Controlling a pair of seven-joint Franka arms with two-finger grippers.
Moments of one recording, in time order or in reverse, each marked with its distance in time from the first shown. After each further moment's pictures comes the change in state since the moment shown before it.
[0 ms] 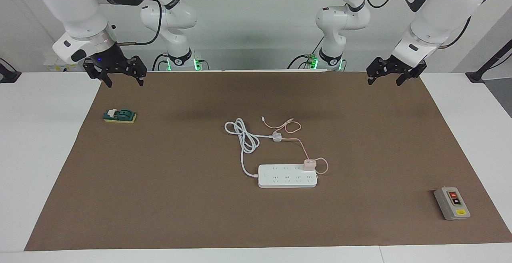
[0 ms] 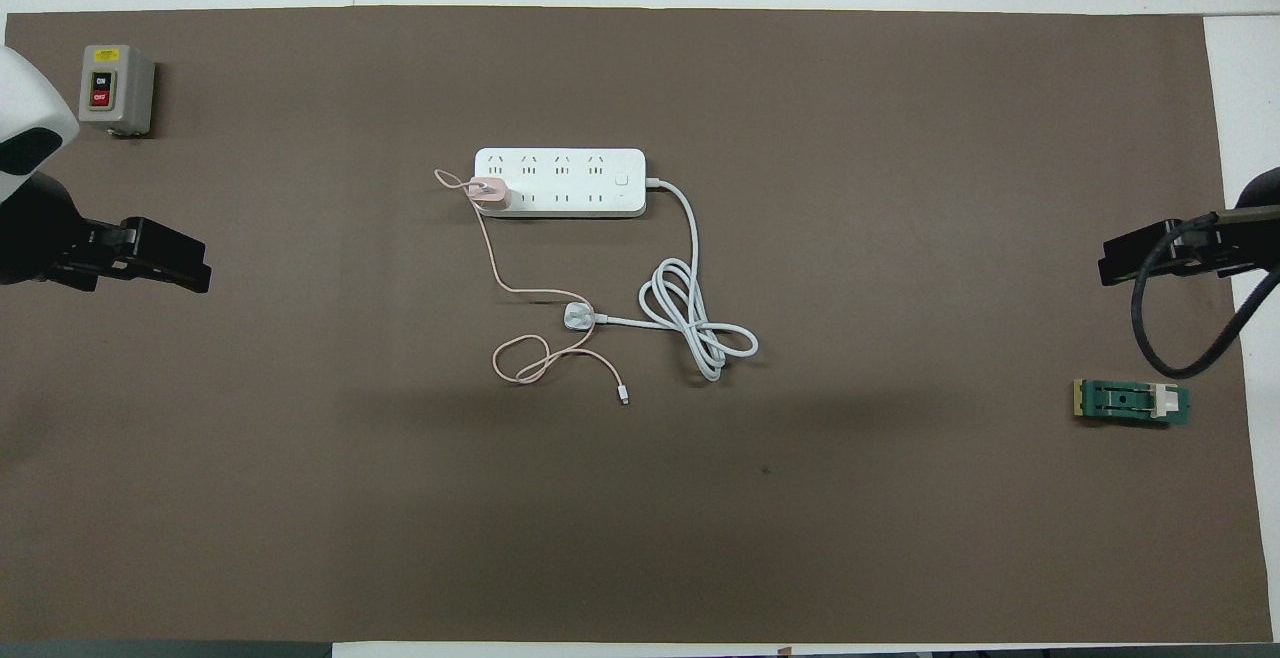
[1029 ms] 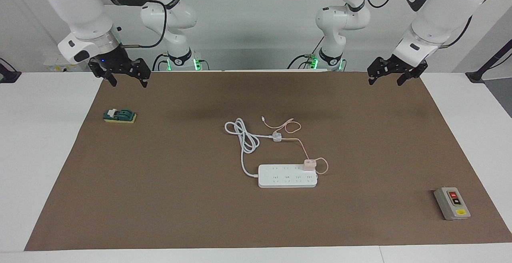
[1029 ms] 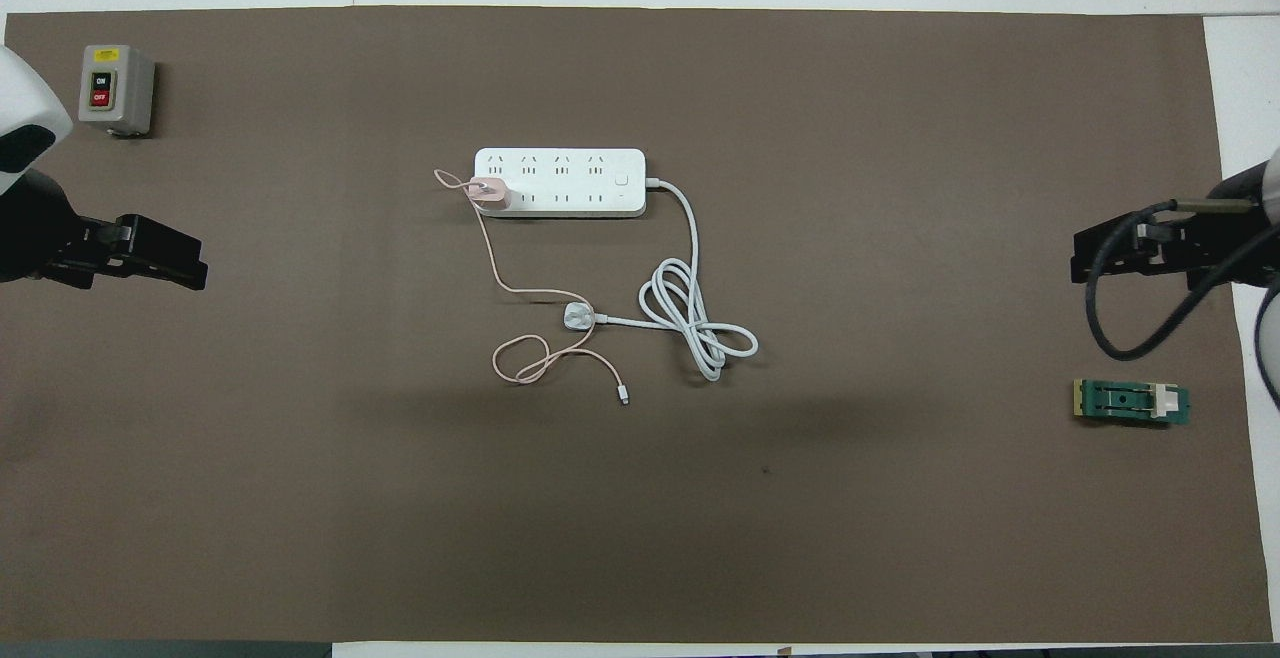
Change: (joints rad) left arm -0.001 0.000 0.003 0.006 0.000 0.002 0.000; right arm 0.030 0.000 0.017 -0.021 0.016 0.002 0.215
